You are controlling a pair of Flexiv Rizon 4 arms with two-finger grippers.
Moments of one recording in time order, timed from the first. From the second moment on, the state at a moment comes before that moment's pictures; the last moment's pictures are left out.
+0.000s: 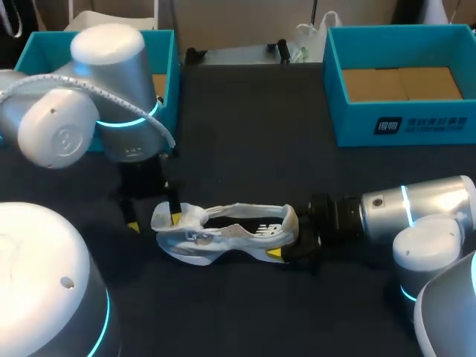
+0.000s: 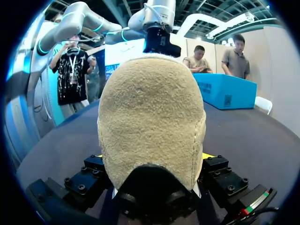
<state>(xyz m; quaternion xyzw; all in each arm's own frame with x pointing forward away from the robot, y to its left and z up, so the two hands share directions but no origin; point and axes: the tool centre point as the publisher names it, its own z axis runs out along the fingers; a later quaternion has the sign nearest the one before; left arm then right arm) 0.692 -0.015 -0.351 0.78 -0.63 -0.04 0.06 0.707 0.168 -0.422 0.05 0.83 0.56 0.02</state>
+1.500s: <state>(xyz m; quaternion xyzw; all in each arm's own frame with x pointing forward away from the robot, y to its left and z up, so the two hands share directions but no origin) 0.683 -0.140 -0.175 0.34 -0.94 0.07 0.07 0.708 0.168 -0.422 0.05 0.83 0.56 0.02</state>
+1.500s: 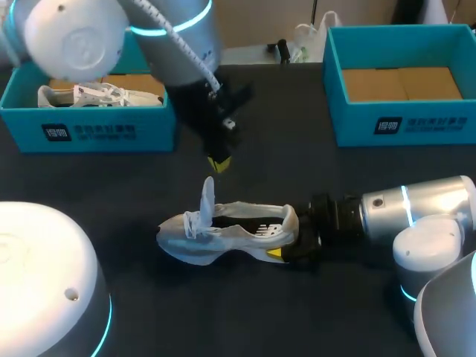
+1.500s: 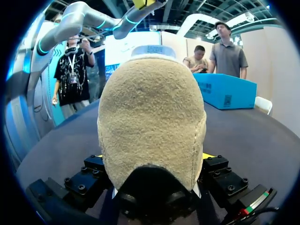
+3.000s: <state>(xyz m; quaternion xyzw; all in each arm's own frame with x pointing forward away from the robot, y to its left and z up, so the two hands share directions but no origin) 0.683 -0.172 -0.254 -0.06 -1.00 0.05 0.02 0.707 0.167 -0.422 0.05 0.83 0.56 0.02</state>
